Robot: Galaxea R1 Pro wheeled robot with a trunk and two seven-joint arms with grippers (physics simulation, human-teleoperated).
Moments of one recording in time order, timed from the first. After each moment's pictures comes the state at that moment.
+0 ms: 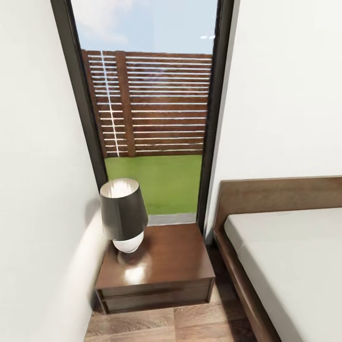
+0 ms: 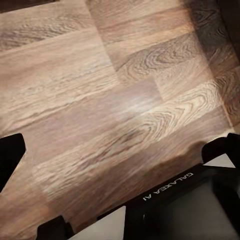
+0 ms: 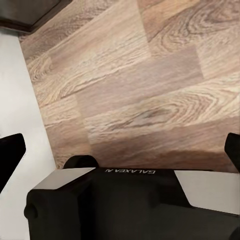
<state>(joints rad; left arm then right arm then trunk) -0.37 0.05 -0.05 -0.02 -0.09 -0.20 -0.48 -0.34 -0.13 -0.45 0.07 0.11 0.01 0.60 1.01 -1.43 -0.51</state>
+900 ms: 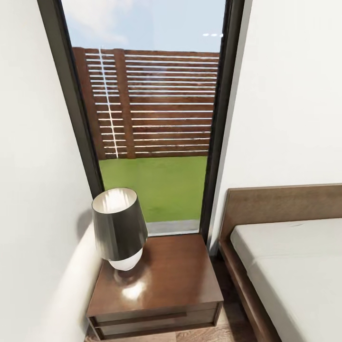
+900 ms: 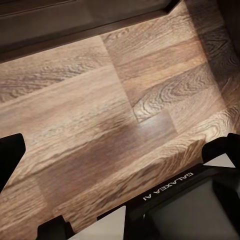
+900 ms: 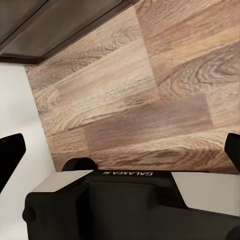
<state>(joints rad) -0.37 0.05 -0.05 -0.02 -0.09 -0.20 -0.48 -0.34 -0.14 -0.45 0.07 0.10 0.01 0.60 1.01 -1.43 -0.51</state>
